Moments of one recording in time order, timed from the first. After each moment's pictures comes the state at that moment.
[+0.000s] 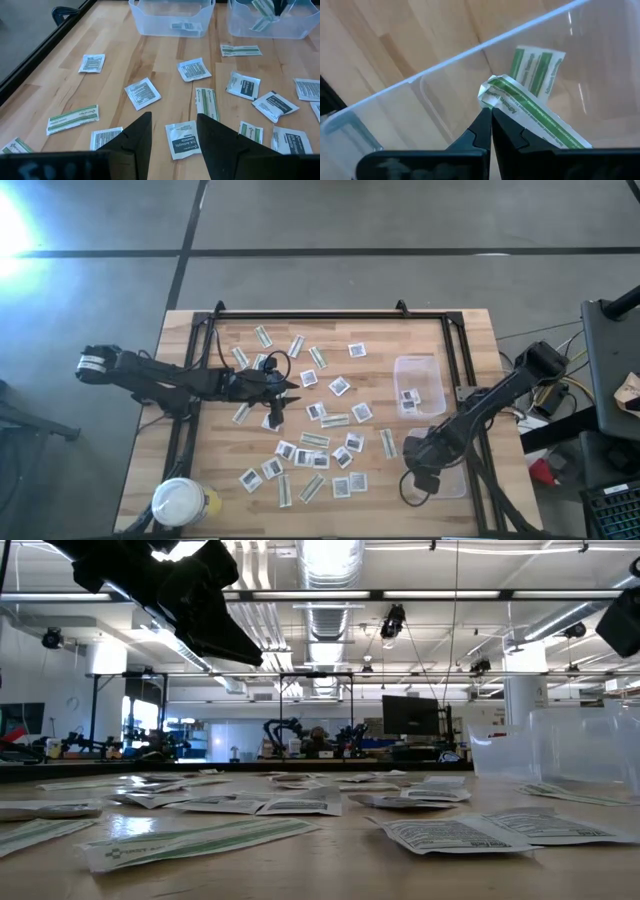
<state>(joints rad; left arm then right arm) -0.06 1.17 0.65 0.02 -0.23 -0.09 0.66 1.43 0.79 -0.77 -0.24 1.13</state>
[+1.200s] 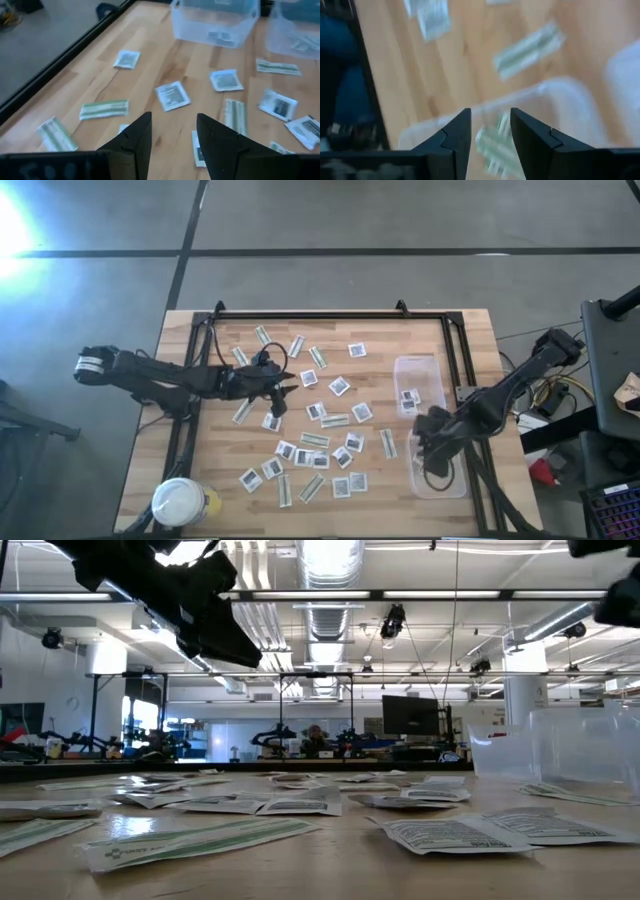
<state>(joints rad) -0.02 1.15 0.65 -0.01 -0.36 -0.20 0.65 1.08 0.83 -0.85 0.12 1.01</state>
